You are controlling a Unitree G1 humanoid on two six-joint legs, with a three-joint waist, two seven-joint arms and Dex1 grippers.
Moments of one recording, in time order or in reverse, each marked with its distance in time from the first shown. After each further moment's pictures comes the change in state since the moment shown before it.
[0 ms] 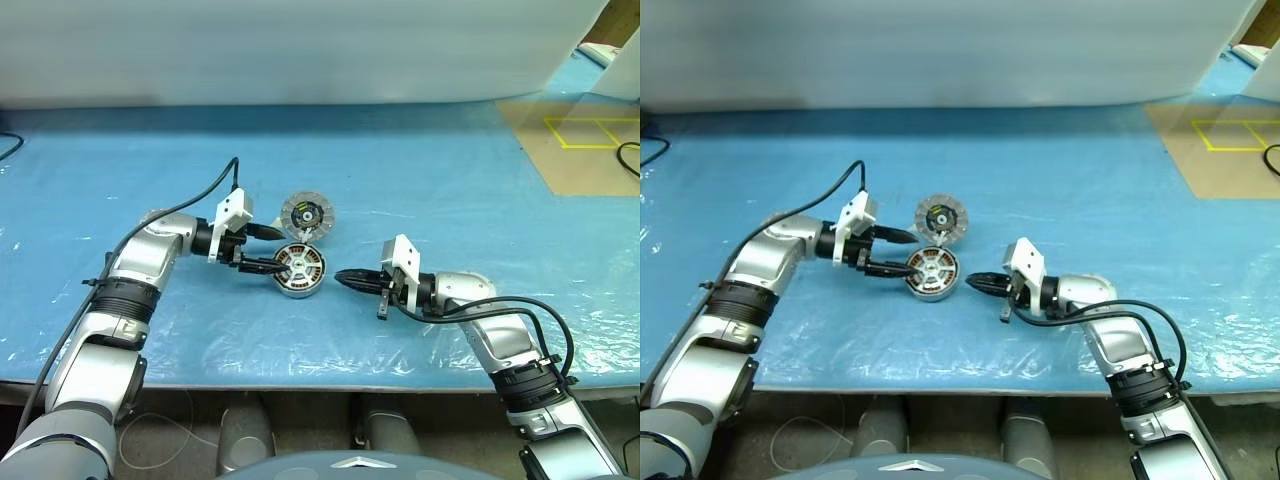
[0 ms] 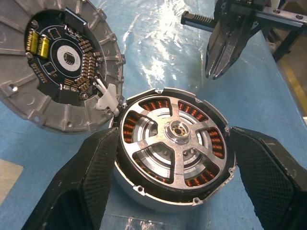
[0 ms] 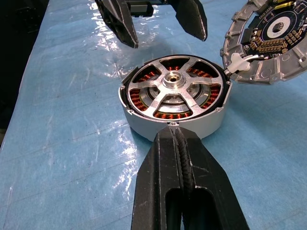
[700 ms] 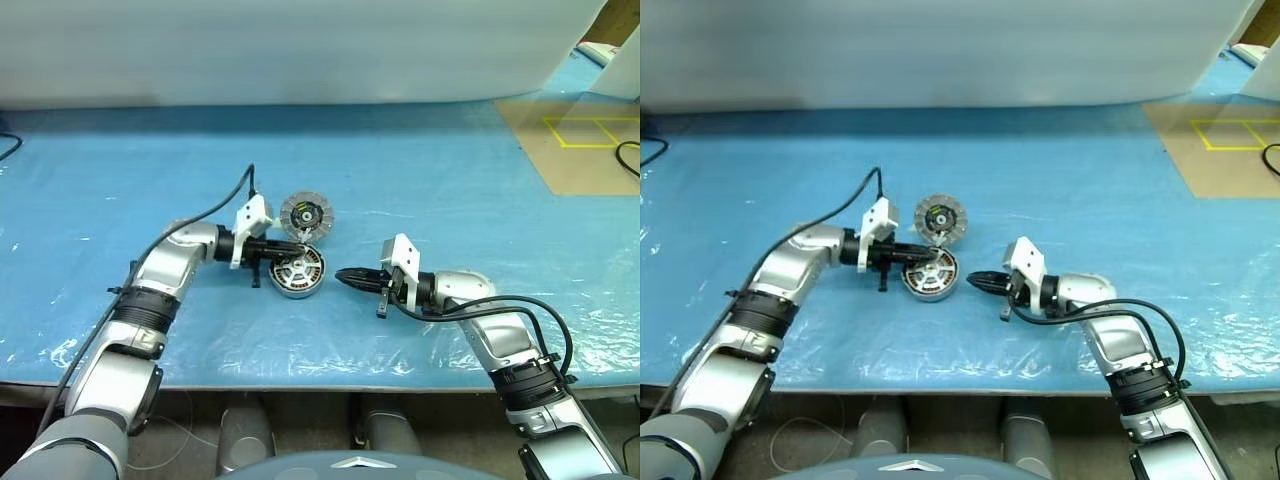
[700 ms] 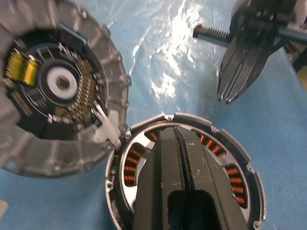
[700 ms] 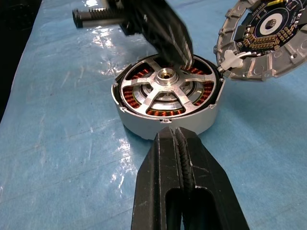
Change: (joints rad) left arm 0.062 -0.094 -0.041 -0.051 0.038 -0.012 0.150; right arm -0.007 0.003 0.001 0.014 -0.009 -0.007 -0.009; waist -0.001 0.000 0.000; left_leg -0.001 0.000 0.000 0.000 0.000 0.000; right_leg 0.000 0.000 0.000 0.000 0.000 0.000
